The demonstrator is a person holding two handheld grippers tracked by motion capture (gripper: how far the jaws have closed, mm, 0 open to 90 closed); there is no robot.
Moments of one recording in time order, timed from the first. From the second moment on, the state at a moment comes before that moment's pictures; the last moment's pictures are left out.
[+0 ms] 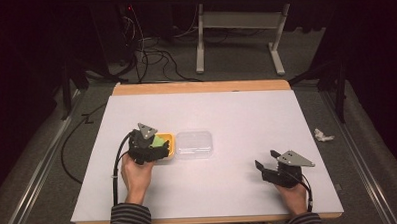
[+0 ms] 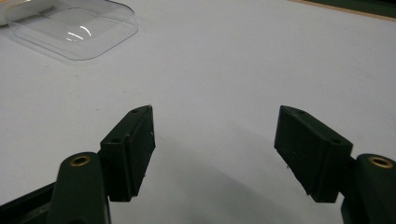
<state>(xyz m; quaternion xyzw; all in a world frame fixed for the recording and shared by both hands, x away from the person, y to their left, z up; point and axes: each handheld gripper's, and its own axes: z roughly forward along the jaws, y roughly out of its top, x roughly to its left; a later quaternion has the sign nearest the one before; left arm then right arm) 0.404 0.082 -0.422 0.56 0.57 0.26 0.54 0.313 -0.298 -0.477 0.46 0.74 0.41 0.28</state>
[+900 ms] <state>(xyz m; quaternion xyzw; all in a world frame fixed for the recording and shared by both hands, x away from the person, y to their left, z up) 0.376 0.064 -0.412 0.57 0.55 0.22 0.57 0.312 -0.298 -0.477 0.46 0.74 0.41 0.28</state>
